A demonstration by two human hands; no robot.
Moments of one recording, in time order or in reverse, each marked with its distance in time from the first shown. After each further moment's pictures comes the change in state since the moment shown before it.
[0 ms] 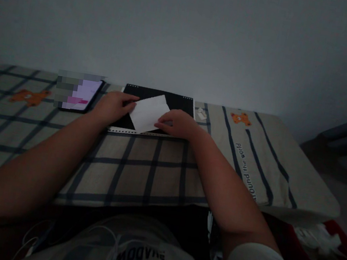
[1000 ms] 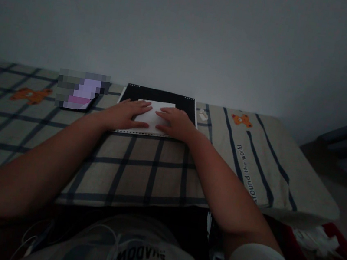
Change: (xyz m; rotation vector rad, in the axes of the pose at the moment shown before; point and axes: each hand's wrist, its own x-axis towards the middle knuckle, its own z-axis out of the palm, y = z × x) left_hand -0.006 0.019 0.003 0.141 -0.419 0.254; right_hand 0.005 0.012 0.018 -0.150 -0.017 0.048
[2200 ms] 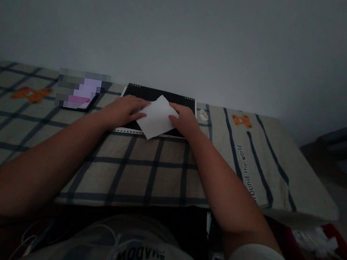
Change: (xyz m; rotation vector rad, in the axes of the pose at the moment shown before) left_hand 0.004 -0.009 0.003 -0.021 0.233 0.022; right_hand 0.004 0.019 0.007 0.145 0.267 0.288
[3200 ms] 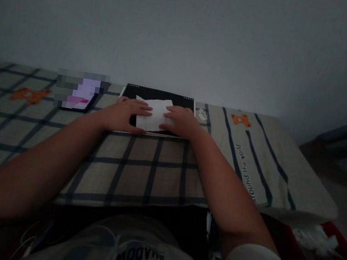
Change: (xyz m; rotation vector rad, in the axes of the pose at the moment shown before) left_hand -0.007 0.017 -0.016 -0.029 -0.145 0.078; right_hand -0.009 -0.017 -0.021 -0.289 -0.242 -0.198
